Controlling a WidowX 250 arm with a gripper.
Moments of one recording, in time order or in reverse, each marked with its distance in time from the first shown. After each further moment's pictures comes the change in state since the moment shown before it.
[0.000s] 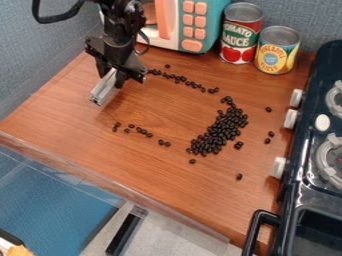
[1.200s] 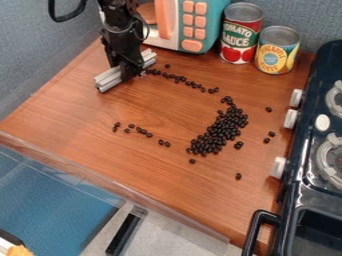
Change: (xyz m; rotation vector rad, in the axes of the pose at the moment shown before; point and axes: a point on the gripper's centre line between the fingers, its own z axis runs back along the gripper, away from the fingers) arm 0.027 -0.007 -0.020 -0.173 0.000 -0.350
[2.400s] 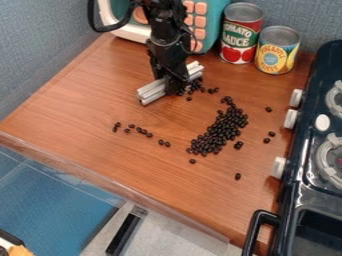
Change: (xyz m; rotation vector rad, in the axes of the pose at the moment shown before) arm 0.038 -0.092 0.015 -0.131 -0.079 -0.135
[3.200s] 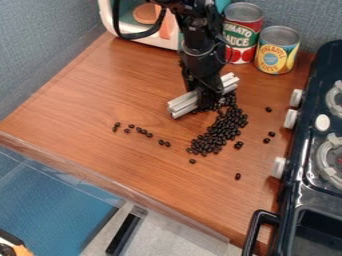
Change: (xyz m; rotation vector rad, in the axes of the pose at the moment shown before) arm 0.019 -0.048 0.009 -0.067 -0.036 -0.030
